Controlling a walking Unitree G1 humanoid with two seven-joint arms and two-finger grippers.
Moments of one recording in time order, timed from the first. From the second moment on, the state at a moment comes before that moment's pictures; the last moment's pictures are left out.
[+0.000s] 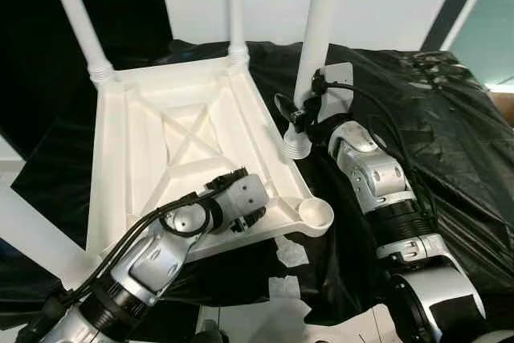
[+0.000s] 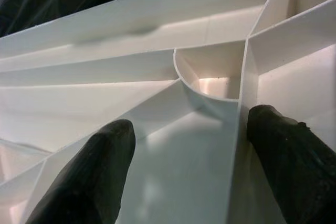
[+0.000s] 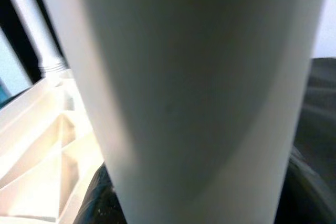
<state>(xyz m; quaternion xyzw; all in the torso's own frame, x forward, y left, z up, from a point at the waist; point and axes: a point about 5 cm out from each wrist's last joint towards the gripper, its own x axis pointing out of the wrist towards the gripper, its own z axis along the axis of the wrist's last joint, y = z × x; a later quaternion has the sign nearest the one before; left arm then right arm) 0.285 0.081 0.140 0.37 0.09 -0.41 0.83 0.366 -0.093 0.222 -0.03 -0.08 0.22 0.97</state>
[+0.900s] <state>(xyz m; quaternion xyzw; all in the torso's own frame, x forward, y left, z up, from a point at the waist) 0.327 0.095 0.160 0.38 0.07 -0.35 0.85 0.345 -0.094 0.209 -0.01 -0.08 0.24 0.97</state>
